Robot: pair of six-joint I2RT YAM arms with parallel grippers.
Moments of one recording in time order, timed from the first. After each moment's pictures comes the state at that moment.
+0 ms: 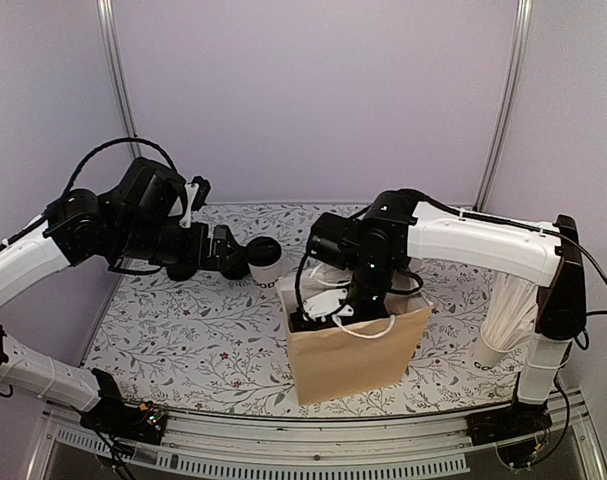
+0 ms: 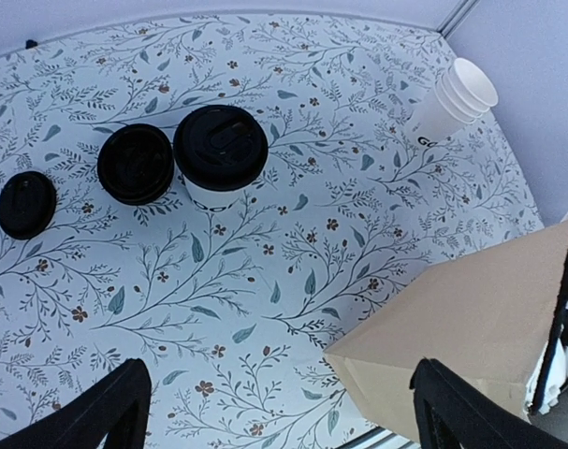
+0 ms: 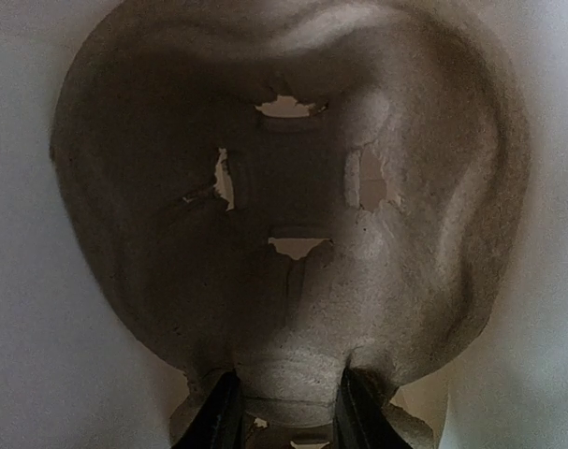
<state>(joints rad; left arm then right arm) -0.88 1.19 1.29 -0.88 -0.21 -0.58 1.09 1.88 1.75 -1.35 -0.13 -0.64</state>
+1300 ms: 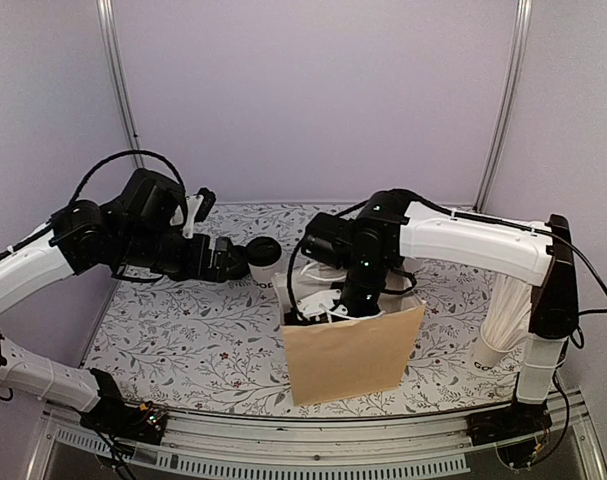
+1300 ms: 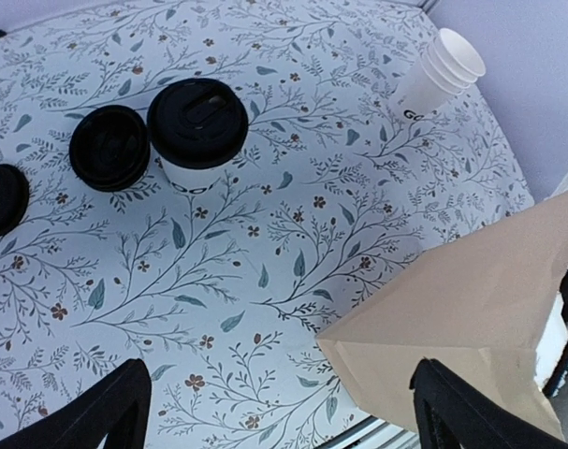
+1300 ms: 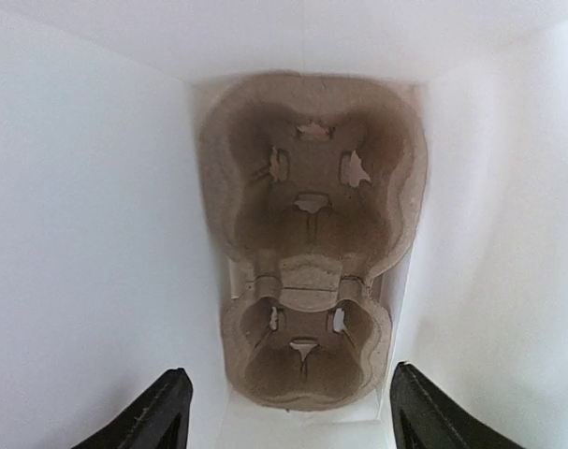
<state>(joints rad) -0.84 1.14 1.18 -0.83 -0.12 -0.55 1.09 1.93 1.78 -1.35 -0.18 -0.65</state>
